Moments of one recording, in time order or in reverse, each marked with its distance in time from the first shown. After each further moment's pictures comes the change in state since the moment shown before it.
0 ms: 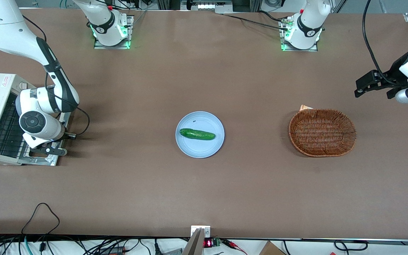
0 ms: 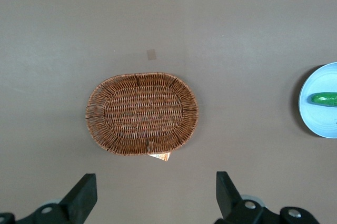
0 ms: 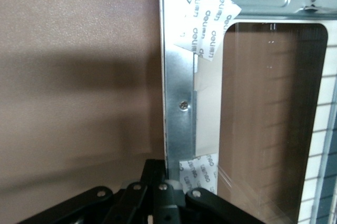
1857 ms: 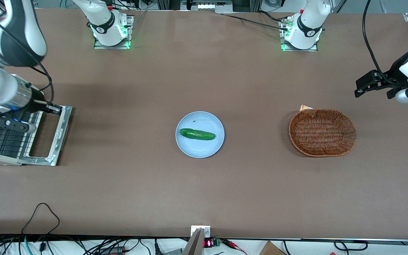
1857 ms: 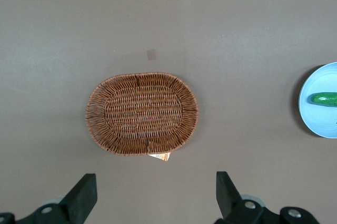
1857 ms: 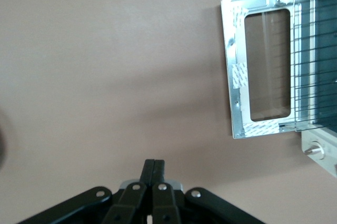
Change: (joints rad) arm 0.029 -0.422 0.114 0.204 0.501 -0.573 -0.126
